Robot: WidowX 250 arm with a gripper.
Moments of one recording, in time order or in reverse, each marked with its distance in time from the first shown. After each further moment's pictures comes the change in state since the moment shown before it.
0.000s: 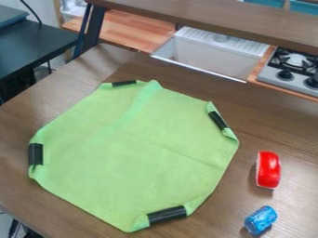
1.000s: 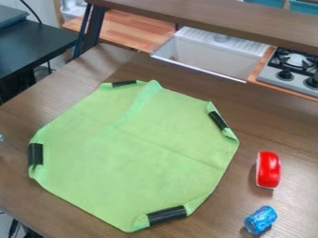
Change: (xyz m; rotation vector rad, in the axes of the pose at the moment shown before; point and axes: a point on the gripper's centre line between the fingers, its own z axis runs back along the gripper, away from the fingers) arm 0.000 -0.015 -0.007 -0.158 0.069 0.121
